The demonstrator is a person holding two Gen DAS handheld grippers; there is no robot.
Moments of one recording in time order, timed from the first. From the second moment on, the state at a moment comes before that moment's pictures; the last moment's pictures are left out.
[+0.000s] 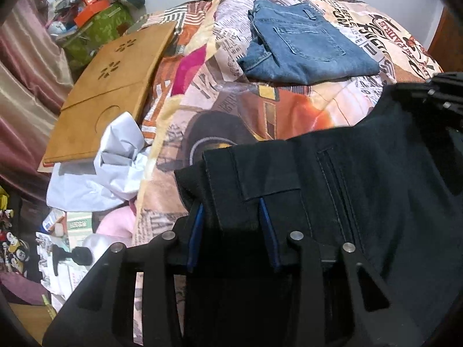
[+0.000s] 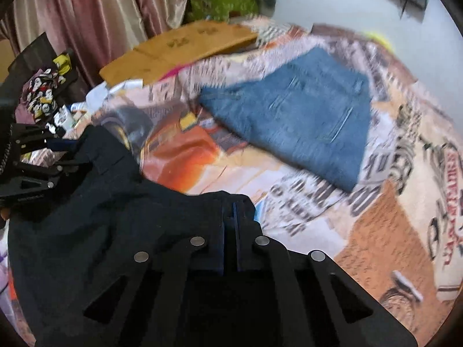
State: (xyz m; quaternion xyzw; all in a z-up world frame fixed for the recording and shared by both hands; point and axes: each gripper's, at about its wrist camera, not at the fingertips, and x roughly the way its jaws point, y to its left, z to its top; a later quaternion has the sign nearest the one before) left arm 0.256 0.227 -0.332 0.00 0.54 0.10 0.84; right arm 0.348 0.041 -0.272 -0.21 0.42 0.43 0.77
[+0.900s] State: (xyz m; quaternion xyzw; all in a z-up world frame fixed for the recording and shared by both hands) left arm 0.216 0.257 -0.298 -0.16 0.54 0.10 0.82; right arm 0.302 -0.079 -0.191 -0.17 0.38 0.32 0.85
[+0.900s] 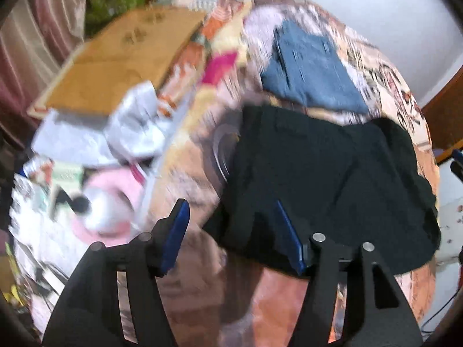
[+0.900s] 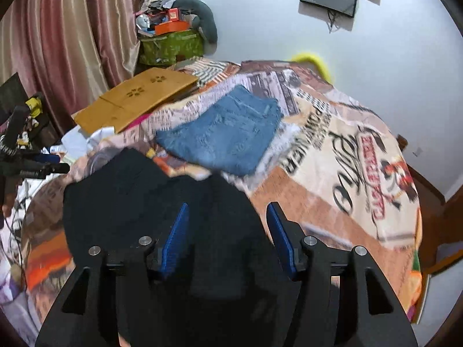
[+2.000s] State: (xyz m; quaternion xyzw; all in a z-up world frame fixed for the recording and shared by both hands) left arm 0.203 0.211 -0.291 -0.08 0.53 0.16 0.83; right arm 0.242 -0.297 -0.259 0.05 0.47 0.15 0.87
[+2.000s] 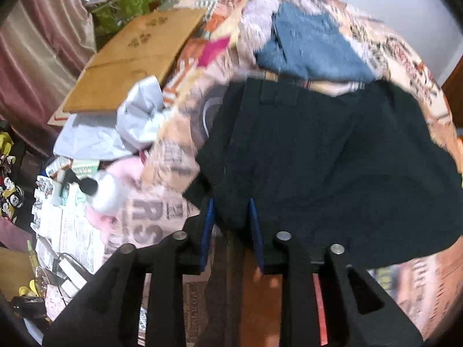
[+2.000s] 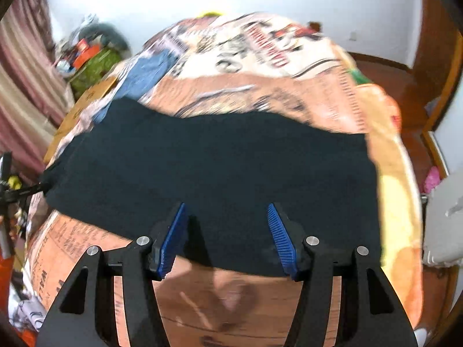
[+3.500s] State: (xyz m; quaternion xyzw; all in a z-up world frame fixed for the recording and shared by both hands) left arm 0.264 0.098 -0.333 0.01 0.56 0.12 0.82; right arm 0.307 -0.398 -0.308 0.07 0.45 0.04 0.89
